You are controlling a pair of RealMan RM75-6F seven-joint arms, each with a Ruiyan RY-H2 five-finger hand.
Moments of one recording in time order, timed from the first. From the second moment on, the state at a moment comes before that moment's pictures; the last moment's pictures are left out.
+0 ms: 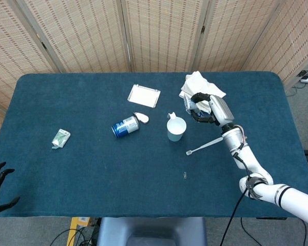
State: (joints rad) left arm -0.01 -1.08 -0.02 -1.65 1.45 1.51 0.07; right arm 0.76 -1.39 0.38 -1.33 -1.26 0.93 0.59
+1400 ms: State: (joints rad) left arm 0.01 -1.08 -0.01 -1.63 1.43 1.48 0.04; right arm 0.84 -1.71 0.36 -0.99 -1.28 0.88 0.92
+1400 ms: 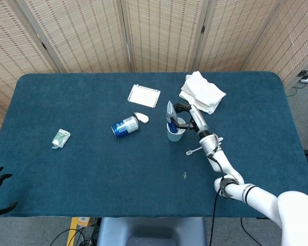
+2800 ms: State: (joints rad) left arm 0.00 -1.08 -0.01 -1.63 1.42 1.47 0.04; right arm 0.76 -1.65 0.26 -0.96 -1.43 1.09 1.00
